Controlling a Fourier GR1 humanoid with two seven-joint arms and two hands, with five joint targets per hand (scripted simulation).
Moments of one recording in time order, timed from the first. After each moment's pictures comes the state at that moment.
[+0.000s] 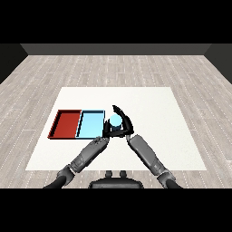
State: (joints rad) left arm -0.57 0.01 -0.61 -0.98 0.40 0.66 -0.32; right arm -0.51 0.00 0.44 -1.26 -0.17 -0.36 -0.24
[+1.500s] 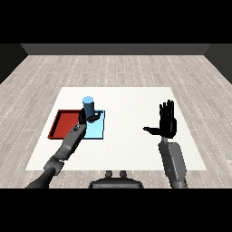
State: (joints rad) left arm -0.72 0.22 -0.26 -0.63 0.33 0.53 -0.28; right arm -0.21 -0.17 0.00 -1.66 -0.44 -0.16 -0.25
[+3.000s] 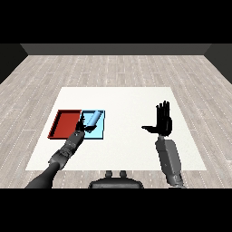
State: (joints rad) left arm -0.83 0.17 -0.25 -0.05 0.20 0.58 -0.16; right arm -0.26 -0.13 -0.04 -1.48 -0.46 -0.07 -0.33
